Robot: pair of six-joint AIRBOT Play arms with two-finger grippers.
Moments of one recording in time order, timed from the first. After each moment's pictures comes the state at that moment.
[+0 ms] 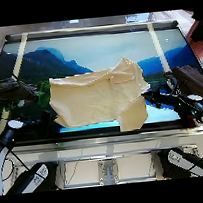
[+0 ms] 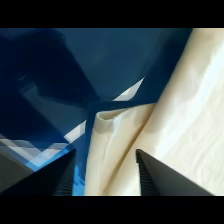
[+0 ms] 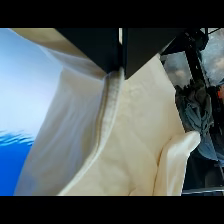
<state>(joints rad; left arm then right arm) 0.29 -1.01 0.39 0.88 -0.77 -1.87 -0.35 -1.14 0.52 -0.26 1.02 1.05</state>
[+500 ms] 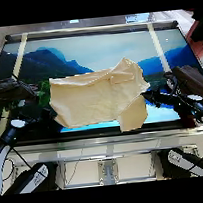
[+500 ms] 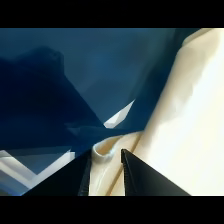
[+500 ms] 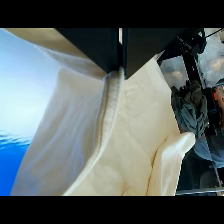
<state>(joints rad) 0.26 -1.04 0.39 0.85 -0.65 -1.85 -0.35 -1.14 0.52 -0.25 1.03 1.04</state>
